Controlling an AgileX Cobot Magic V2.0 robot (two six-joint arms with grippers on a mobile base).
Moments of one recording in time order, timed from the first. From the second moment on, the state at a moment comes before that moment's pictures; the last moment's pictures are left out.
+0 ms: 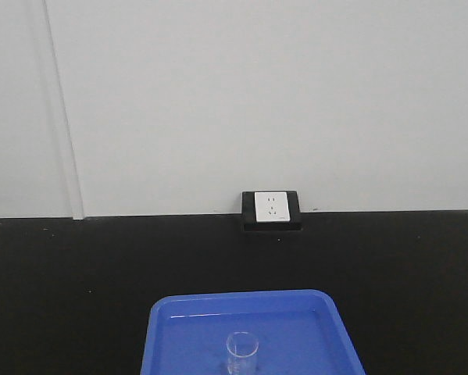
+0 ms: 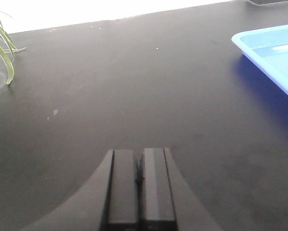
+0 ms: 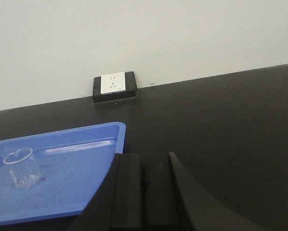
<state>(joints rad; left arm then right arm) -0.01 -0.02 0.03 0.06 0.37 0.02 0.06 -0.01 0.03 -0.01 0.12 0.22</state>
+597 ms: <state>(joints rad) -0.01 -0.02 0.03 0.06 0.37 0.02 0.06 0.35 -0.33 -0.07 -0.19 0.09</state>
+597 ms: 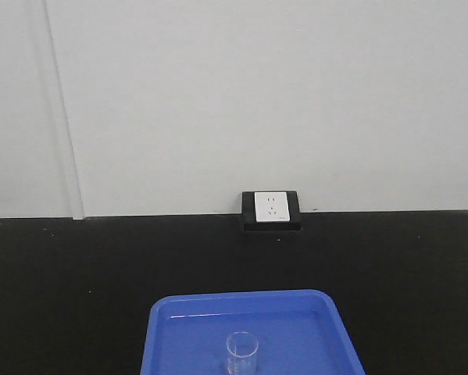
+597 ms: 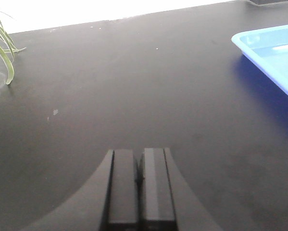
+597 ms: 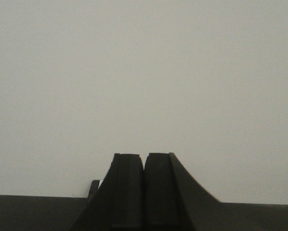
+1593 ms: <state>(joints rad) -0.01 -0.02 0.03 0.06 0.37 0.02 0.06 1.11 -0.53 -0.07 -0.41 0.10</state>
